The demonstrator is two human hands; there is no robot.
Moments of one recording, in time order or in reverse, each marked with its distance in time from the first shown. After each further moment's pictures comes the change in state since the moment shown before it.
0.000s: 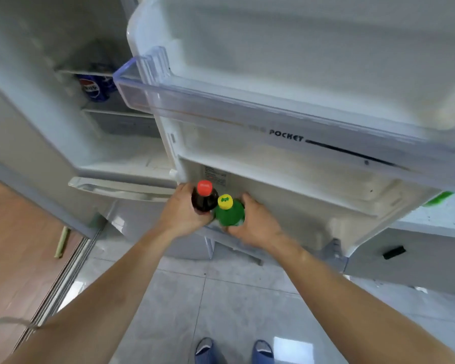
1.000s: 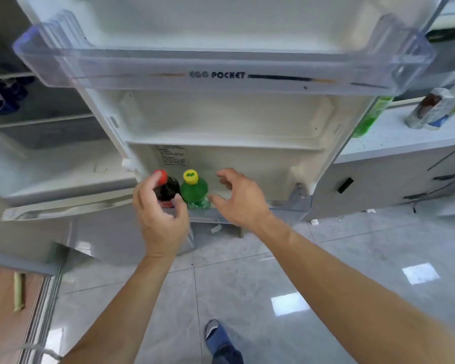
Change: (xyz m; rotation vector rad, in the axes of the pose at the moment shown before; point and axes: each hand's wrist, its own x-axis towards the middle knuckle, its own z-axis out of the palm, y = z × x) left_hand -0.058 -0.003 0.035 -0.350 0.528 0.441; right_hand -0.061 -0.008 0.003 0.121 0.348 0.111
